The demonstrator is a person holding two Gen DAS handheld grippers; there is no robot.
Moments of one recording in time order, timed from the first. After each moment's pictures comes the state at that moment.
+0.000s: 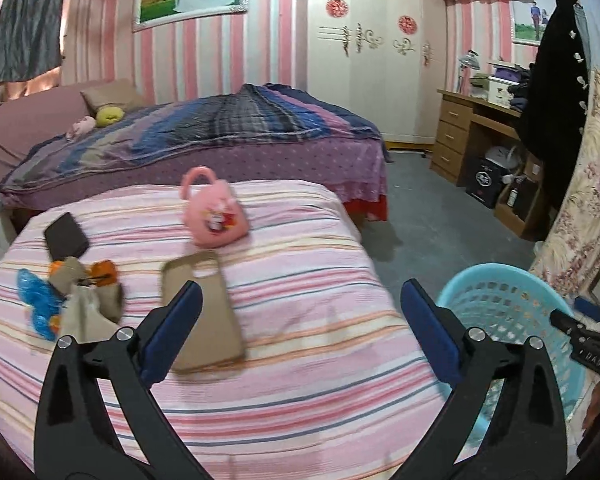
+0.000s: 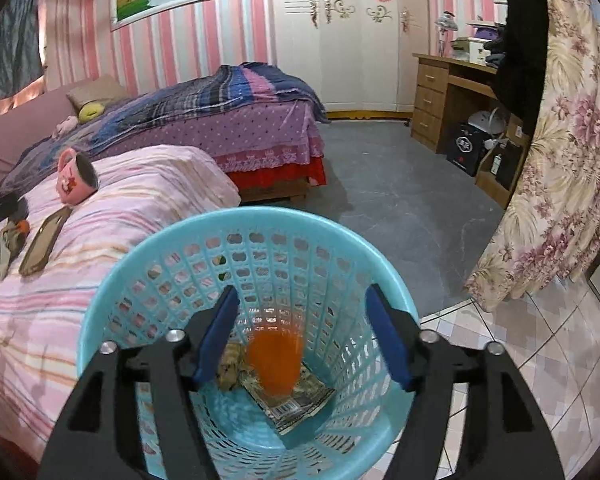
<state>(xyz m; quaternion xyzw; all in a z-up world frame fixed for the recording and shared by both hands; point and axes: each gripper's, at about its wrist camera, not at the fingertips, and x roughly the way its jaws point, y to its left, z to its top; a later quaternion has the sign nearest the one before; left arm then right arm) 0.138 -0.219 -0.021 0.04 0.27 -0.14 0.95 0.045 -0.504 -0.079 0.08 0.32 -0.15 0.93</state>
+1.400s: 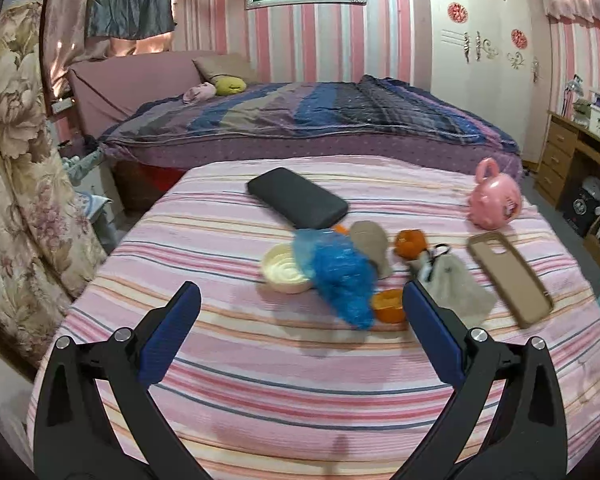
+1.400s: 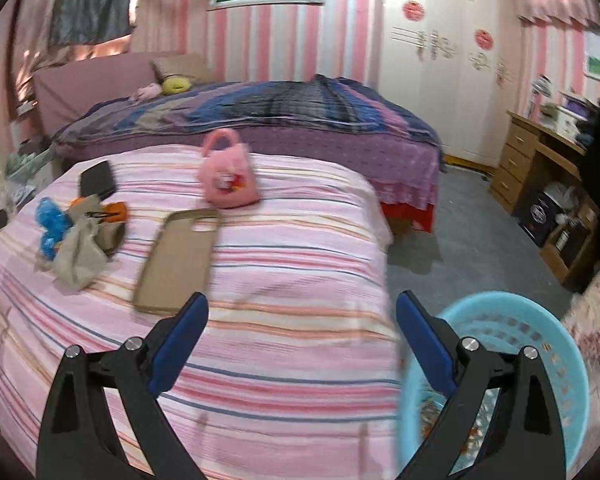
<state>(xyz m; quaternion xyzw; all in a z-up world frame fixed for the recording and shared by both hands) 0.161 0.081 -0.032 0.02 0.29 0.04 0.96 0.134 -0.273 -0.054 -0.02 0.30 -0.02 0.95</state>
